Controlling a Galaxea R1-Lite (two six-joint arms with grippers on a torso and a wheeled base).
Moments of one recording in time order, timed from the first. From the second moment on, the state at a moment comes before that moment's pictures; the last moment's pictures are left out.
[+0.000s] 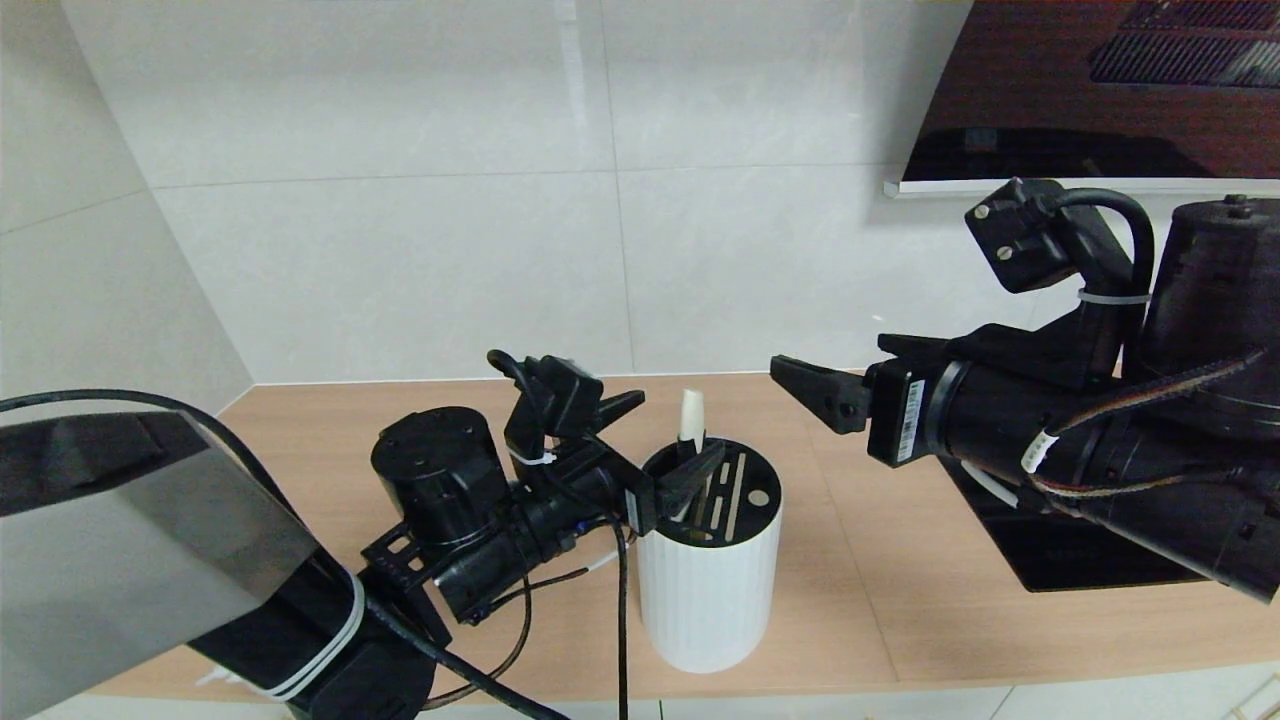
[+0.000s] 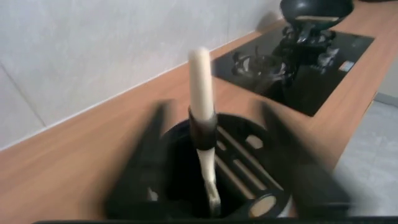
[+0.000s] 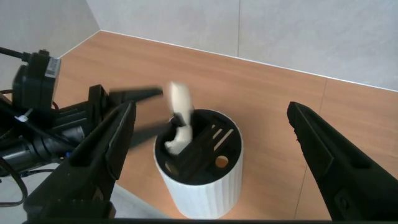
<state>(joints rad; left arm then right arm) -0.59 2.03 -0.61 -1.49 -0.19 0.00 0.81 1.51 -0.89 -0.53 -0.29 0.13</state>
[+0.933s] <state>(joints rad) -0.59 1.59 -0.43 -1.48 -0.11 -0.03 0.64 1.25 -0.69 -0.54 -0.33 0.13</state>
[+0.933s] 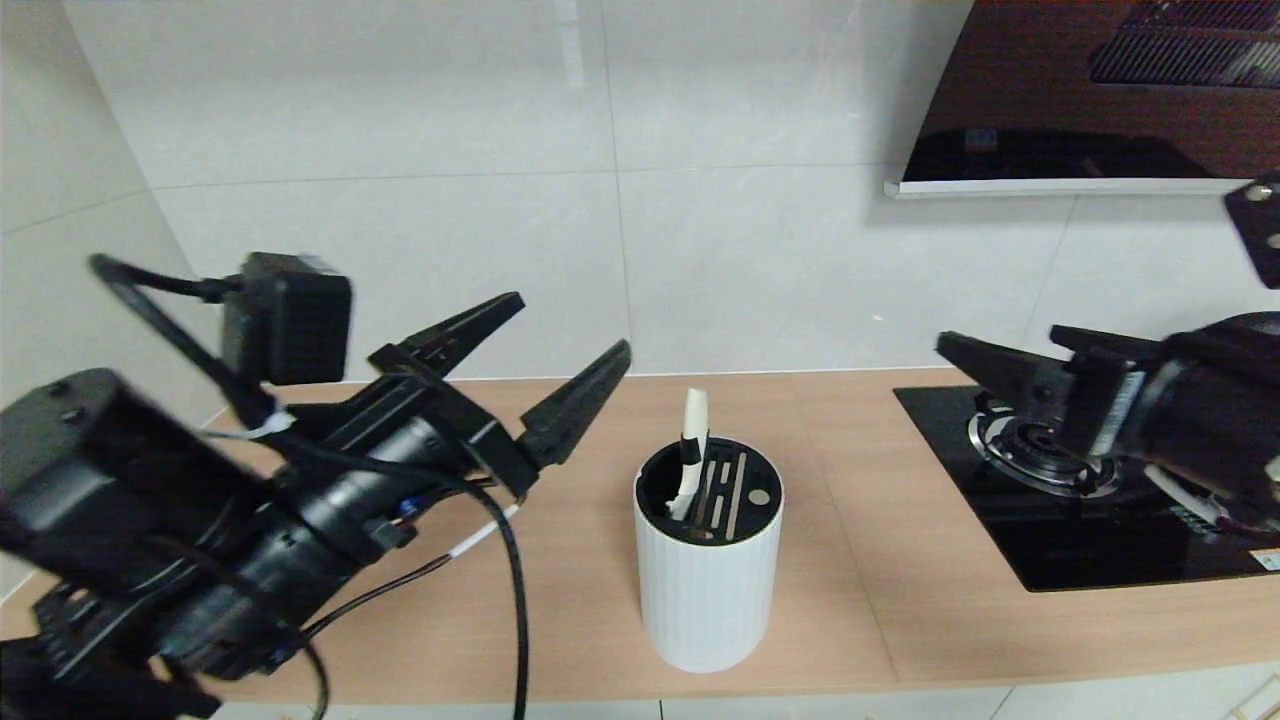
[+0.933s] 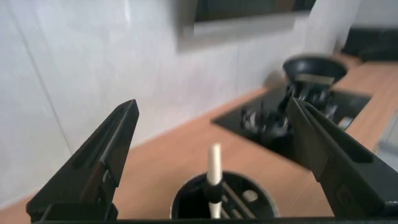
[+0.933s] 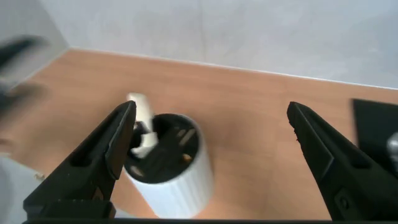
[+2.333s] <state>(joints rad) 0.02 0.03 -0.05 -0.45 -0.12 -0.17 0.01 0.04 -0.12 -0.05 -0.21 0.10</state>
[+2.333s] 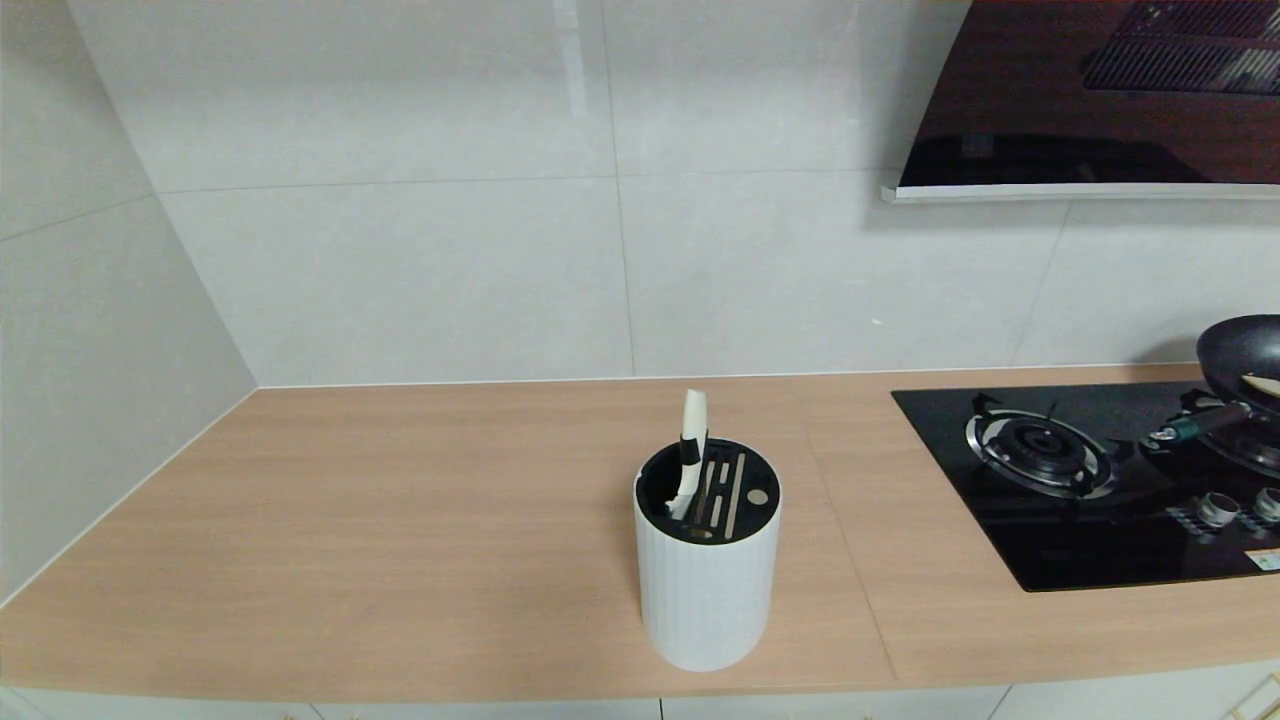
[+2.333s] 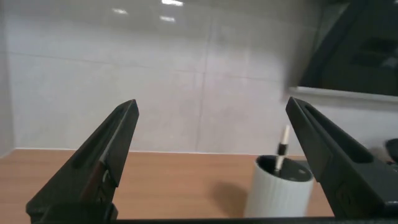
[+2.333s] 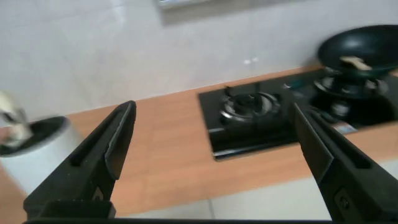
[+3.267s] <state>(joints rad) 0.00 0.00 0.00 0.00 -0.02 0.00 0.00 0.00 0.00 -0.04 -0.07 -0.02</state>
